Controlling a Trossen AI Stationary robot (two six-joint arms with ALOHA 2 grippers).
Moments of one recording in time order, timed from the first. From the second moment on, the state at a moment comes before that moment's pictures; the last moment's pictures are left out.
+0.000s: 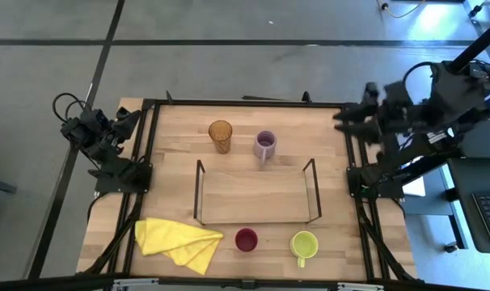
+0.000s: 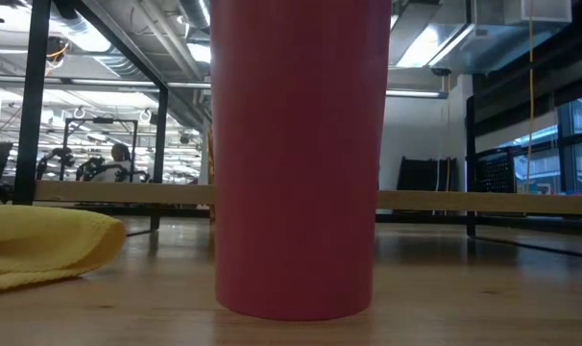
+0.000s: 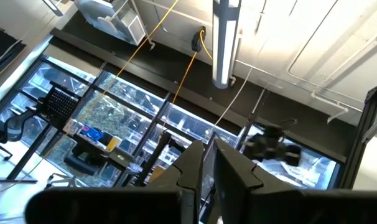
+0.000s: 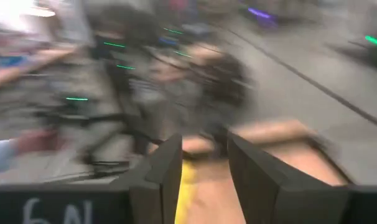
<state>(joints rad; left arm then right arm) -0.60 0.01 0.39 0.55 -0.88 0.17 0.37 1.28 2.15 -1.07 0.39 0.32</state>
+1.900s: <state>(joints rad) -0.60 0.01 0.39 0.55 -0.88 0.17 1.02 1.64 1.38 -0.88 0.23 2.28</state>
